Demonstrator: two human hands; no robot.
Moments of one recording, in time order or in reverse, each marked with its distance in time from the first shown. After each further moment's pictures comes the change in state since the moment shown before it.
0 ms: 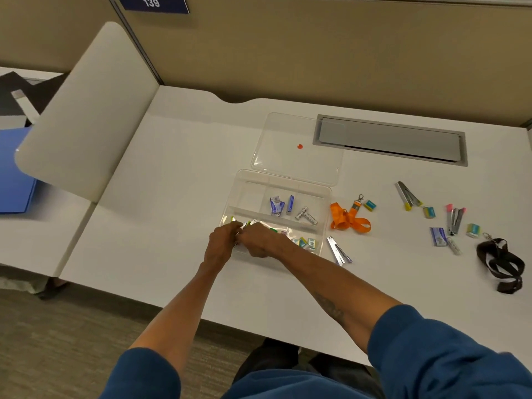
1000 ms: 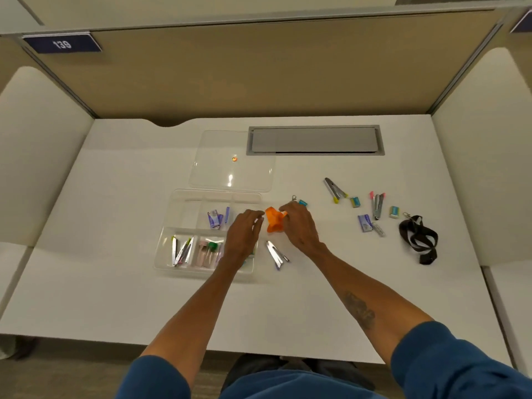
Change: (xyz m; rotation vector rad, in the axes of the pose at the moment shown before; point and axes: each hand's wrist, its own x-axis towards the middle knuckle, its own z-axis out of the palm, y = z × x) left_hand 0.023 0.202 0.106 -0.040 0.151 0.354; right_hand -0.198 0.161 0.037 0.500 0.840 0.722
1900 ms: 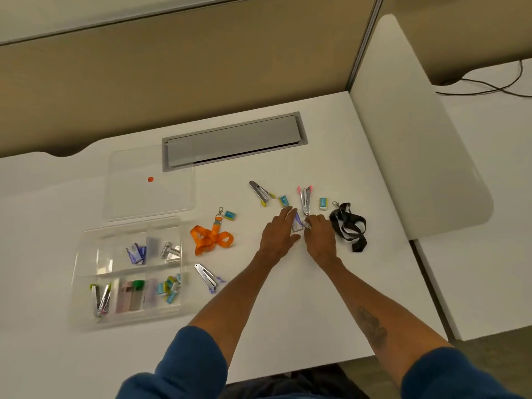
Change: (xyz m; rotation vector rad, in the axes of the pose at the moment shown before) left_hand 0.046 0.188 0.202 0.130 -0.565 0.174; right_hand -0.050 0.201 -0.111 -0.111 0.068 0.457
